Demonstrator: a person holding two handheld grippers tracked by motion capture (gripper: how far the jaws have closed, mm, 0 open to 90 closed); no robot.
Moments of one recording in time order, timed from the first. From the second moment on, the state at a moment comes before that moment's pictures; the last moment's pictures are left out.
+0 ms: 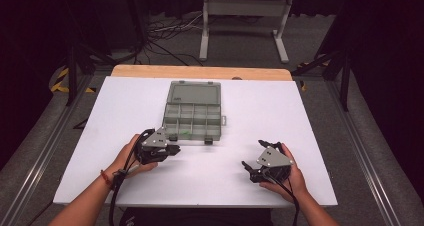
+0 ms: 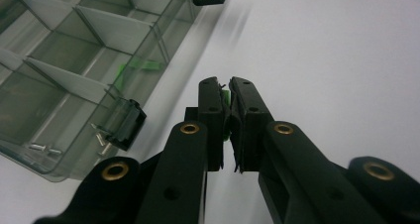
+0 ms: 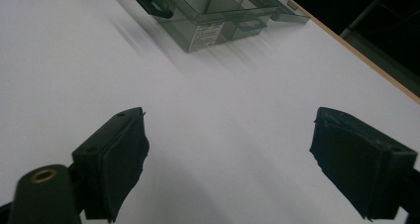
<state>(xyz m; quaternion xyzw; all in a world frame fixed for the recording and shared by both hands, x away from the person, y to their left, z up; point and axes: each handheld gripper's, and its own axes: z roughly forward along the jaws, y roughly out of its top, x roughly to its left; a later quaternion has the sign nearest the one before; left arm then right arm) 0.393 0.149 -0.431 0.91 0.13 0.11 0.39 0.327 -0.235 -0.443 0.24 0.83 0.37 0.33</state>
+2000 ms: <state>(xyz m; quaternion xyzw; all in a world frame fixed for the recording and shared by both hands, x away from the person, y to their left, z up) 0.449 0.127 -0.404 0.89 0.16 0.15 0.40 0.329 -0.234 -0.444 0.25 0.83 0.37 0.33</state>
